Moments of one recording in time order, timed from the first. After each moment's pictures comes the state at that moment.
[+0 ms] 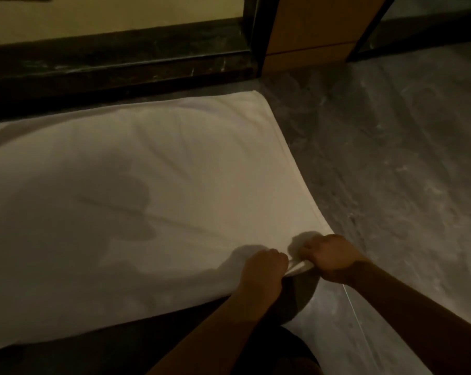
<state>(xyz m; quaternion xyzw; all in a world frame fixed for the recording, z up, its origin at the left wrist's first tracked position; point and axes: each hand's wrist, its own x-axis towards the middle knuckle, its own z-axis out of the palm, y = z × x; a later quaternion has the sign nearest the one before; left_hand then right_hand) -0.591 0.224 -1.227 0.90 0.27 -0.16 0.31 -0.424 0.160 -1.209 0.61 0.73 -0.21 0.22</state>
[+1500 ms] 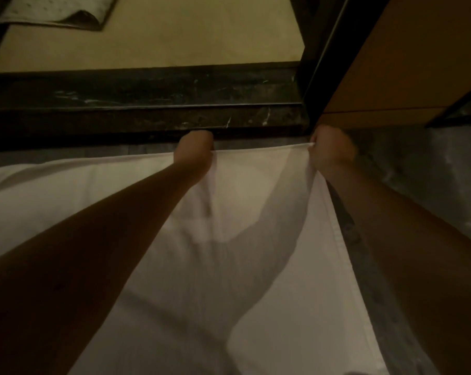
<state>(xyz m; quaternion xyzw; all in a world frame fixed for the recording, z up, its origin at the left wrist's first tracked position) -0.547 0.615 -1.239 0.77 0.60 0.04 0.19 -0.304 0.536 -1.238 0.89 0.45 -0.08 -0.05</state>
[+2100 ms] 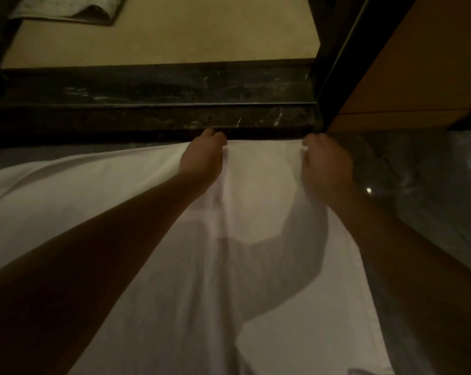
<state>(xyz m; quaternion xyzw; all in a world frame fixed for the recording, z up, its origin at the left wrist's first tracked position) -0.556 0.602 -1.241 0.82 0.54 0.11 0.15 -0.335 0.516 -1.254 0.79 0.61 0.02 -0.09</state>
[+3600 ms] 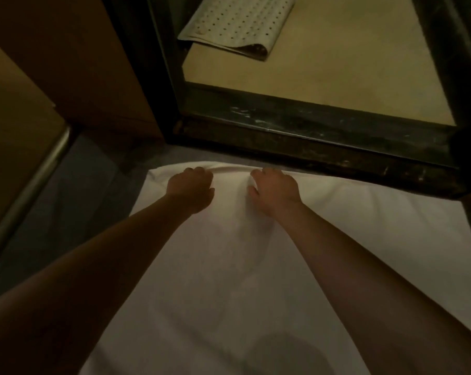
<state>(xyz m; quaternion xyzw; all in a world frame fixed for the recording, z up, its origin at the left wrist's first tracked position) -0.893 0.636 -1.213 0.78 0.61 -0.08 0.10 -0.704 0.620 -1.223 0.65 0.75 -0.11 0.02</state>
